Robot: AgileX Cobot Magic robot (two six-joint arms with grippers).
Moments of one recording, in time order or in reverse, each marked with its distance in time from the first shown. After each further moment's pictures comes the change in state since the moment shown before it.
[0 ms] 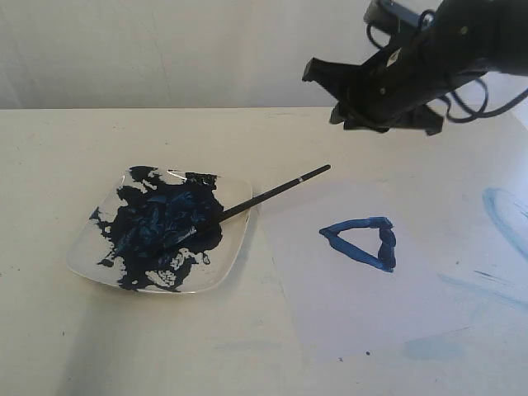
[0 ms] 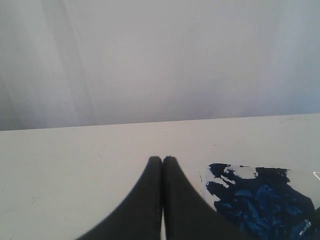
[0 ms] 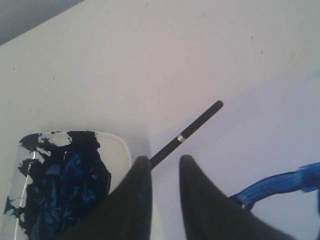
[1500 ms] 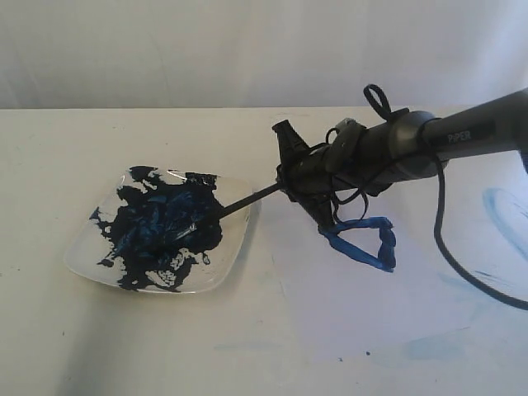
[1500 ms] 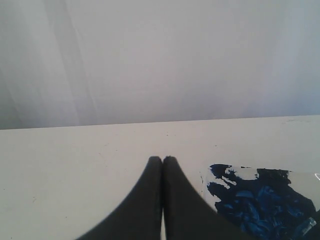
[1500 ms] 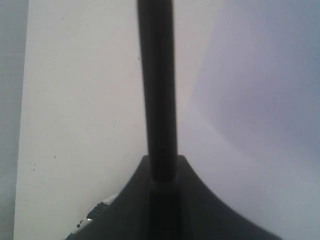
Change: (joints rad) left arm 0.000 0.000 0.000 0.000 0.006 -0.006; right arm 0.125 0.427 -0.007 0.571 -0.459 0.294
